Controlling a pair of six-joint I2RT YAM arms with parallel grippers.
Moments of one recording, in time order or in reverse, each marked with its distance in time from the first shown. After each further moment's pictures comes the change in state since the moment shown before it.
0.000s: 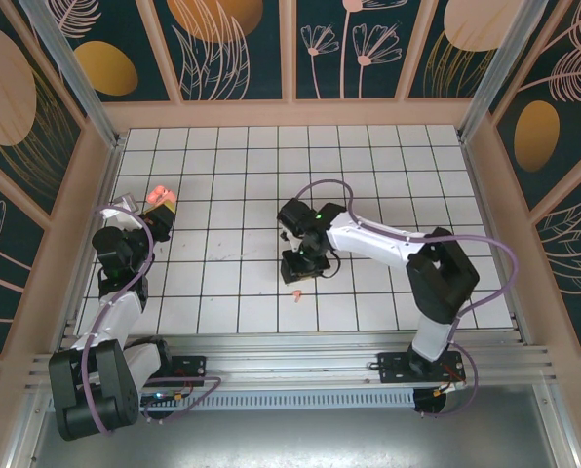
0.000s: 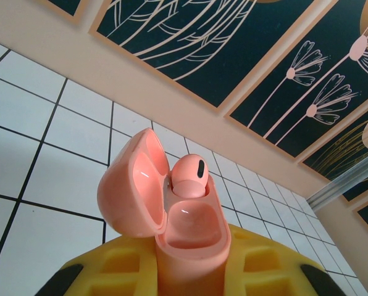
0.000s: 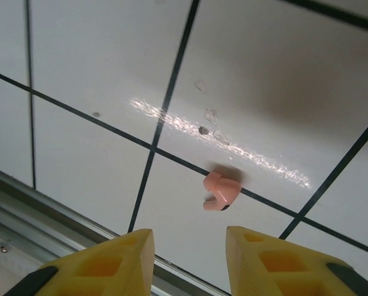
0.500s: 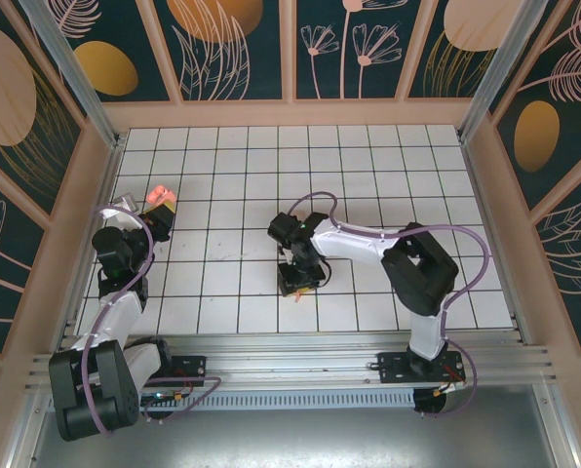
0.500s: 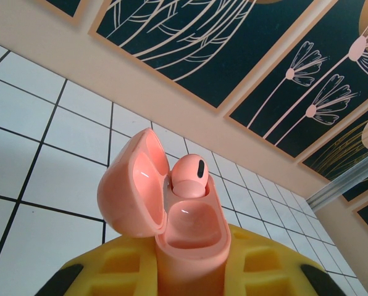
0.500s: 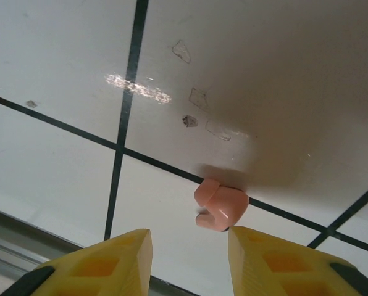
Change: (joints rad) left arm 0.000 -0.003 0.000 0.000 0.000 0.000; right arm 0.044 0.111 0.000 -0.009 0.002 0.040
